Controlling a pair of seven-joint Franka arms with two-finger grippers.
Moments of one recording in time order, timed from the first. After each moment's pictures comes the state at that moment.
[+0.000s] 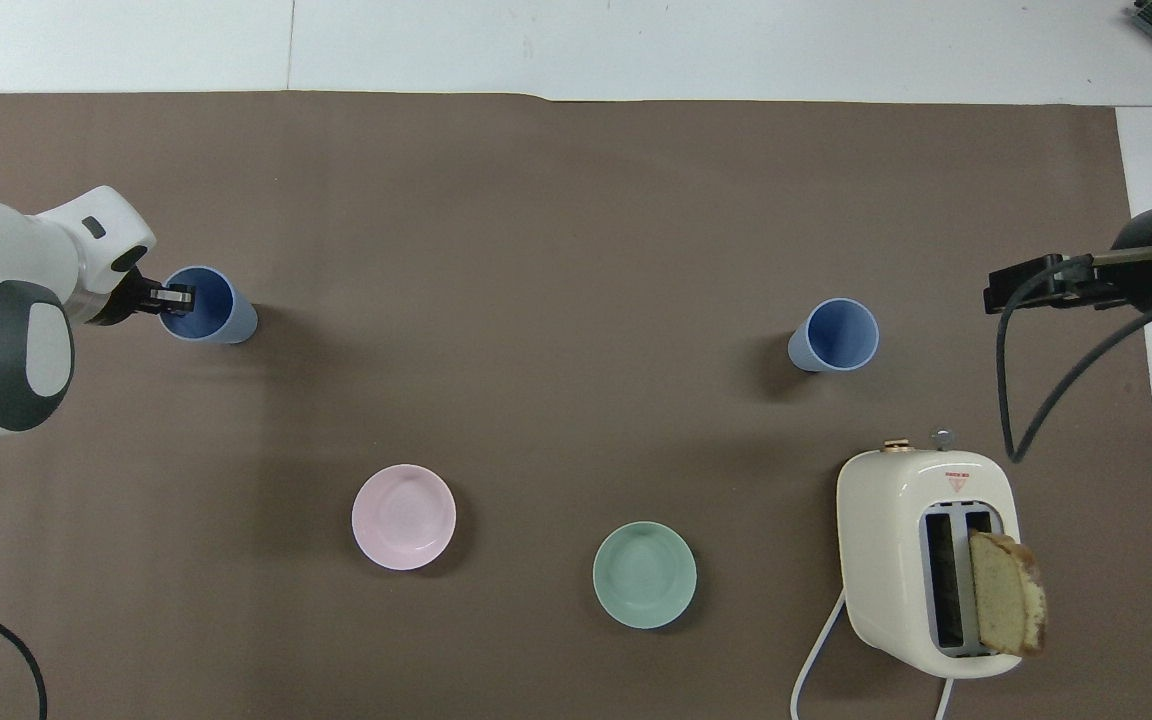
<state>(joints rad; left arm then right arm) -0.03 0.22 0.03 -1.89 -0.03 2.23 0.15 0.02 0.04 0.00 -1.58 0.01 1.67 -0.01</state>
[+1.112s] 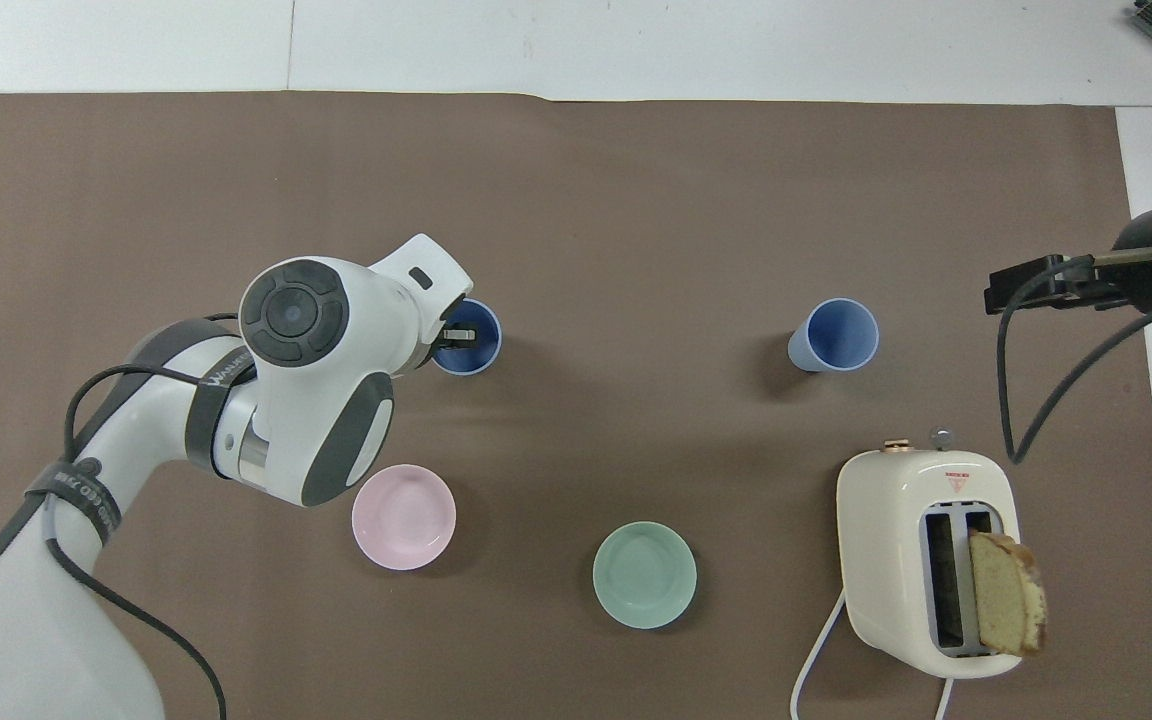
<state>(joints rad) -0.51 0.24 0.02 -1.94 -0.03 2.35 -0.40 0.02 0.04 0.00 -1.58 0.01 1.67 -0.01</state>
